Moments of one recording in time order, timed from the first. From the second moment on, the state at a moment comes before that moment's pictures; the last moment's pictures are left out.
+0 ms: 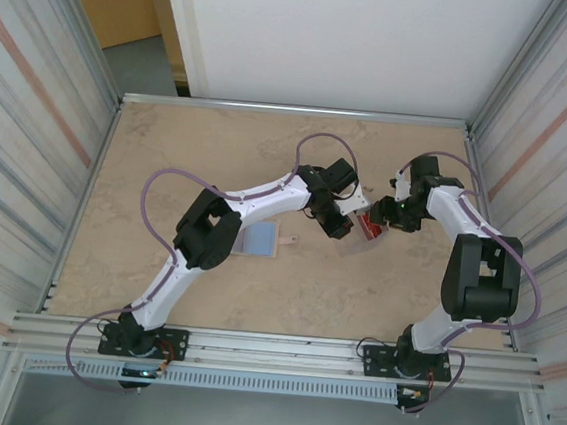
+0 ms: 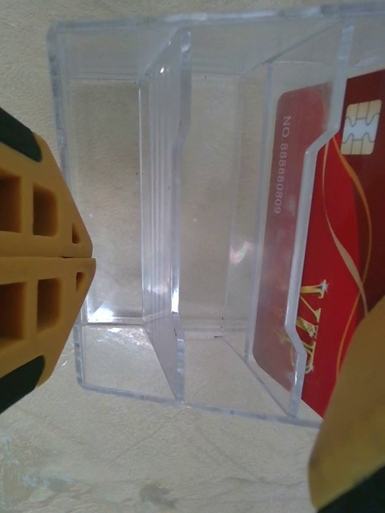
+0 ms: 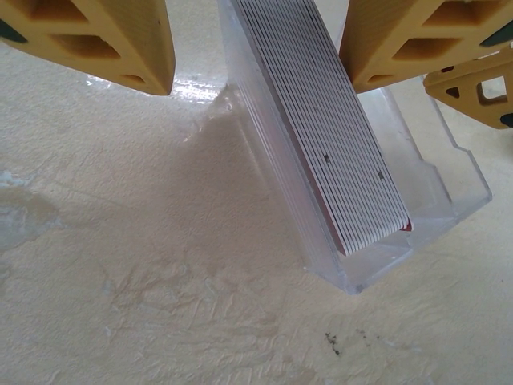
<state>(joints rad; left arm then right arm) -0.87 2.33 1.99 -0.81 0.35 0.13 0.03 1.63 1.12 -0.80 -0.28 0.09</state>
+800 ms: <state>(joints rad) -0.87 2.33 1.99 -0.80 0.35 0.13 0.03 1.58 1.12 -0.80 -0.26 0.09</state>
